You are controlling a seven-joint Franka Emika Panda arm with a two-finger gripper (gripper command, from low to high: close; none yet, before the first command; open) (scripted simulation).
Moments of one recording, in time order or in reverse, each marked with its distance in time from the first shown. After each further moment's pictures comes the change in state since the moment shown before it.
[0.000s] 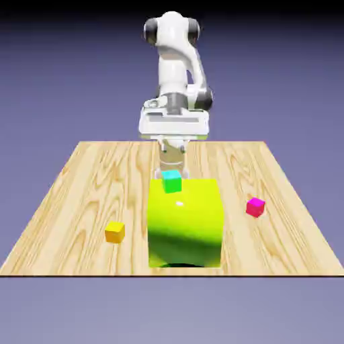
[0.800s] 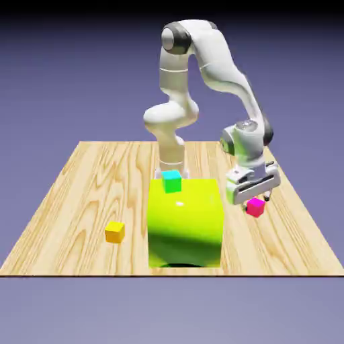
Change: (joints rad) arm 0.593 0.584 0.058 0.164 0.450 -0.213 0.091
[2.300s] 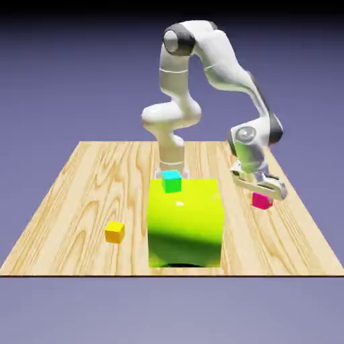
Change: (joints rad) arm -0.287 0.019 0.169 0.151 0.217 -0.134 0.885
